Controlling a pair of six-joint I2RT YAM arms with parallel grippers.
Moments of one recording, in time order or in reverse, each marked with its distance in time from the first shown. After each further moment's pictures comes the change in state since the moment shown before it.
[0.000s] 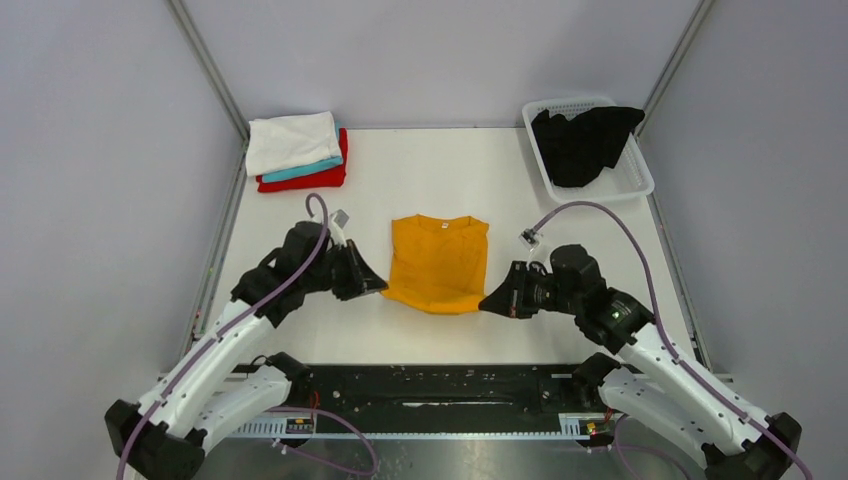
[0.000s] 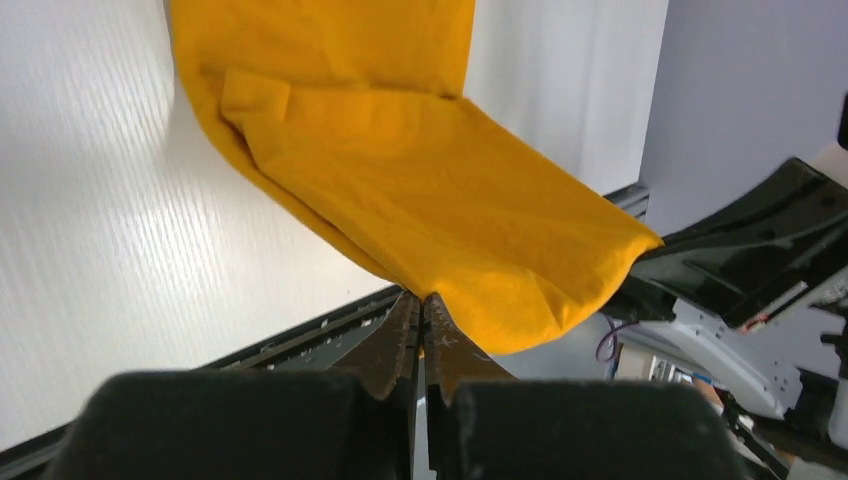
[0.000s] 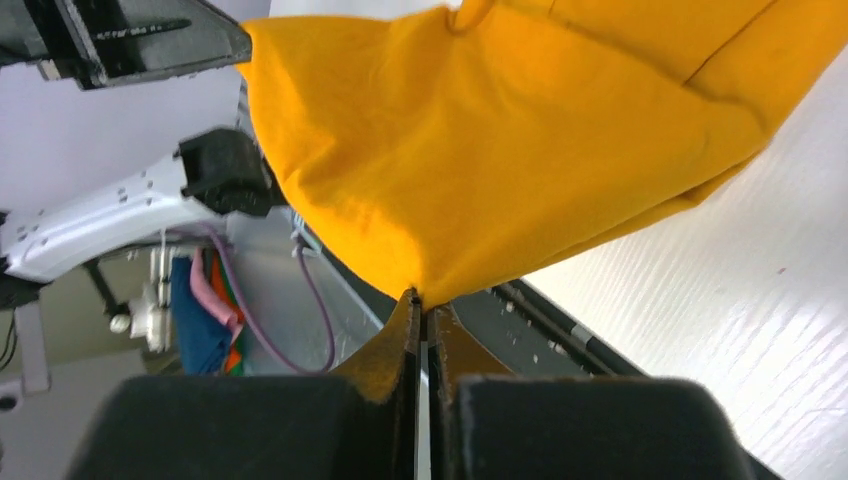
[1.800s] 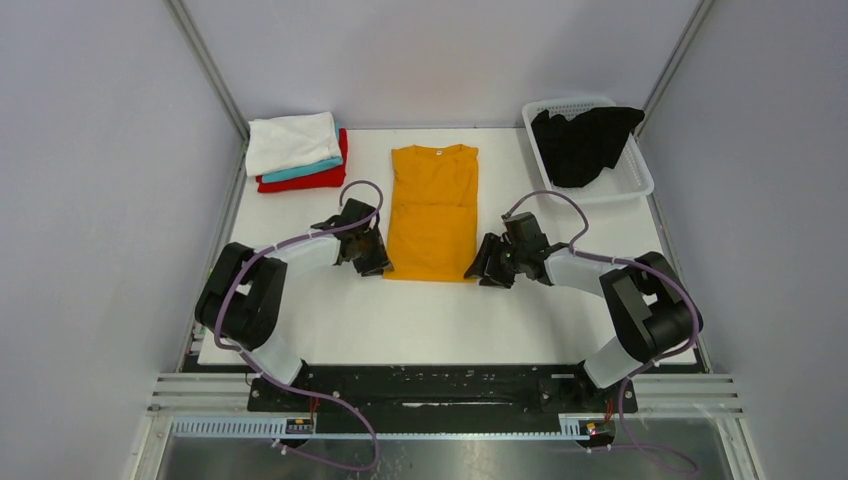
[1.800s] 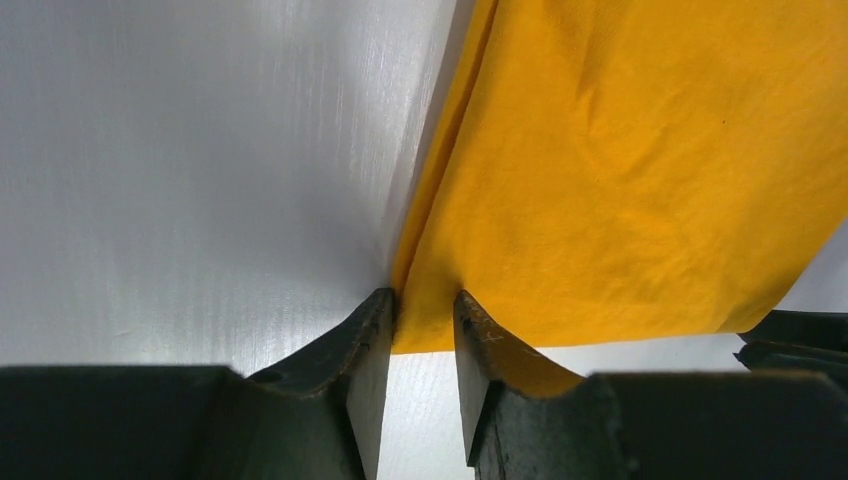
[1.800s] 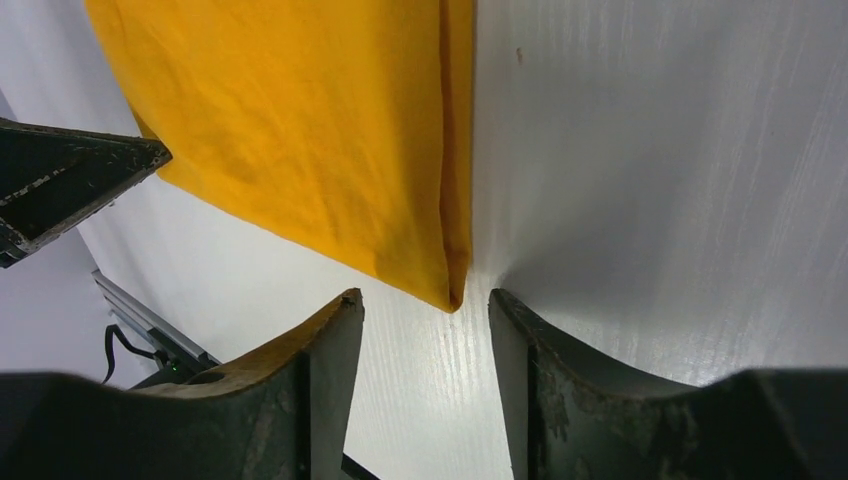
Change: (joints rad) left arm 0.106 0.836 0.111 0.362 -0.214 0.114; right arm -0.206 0.887 0.102 0.409 0.108 -0.006
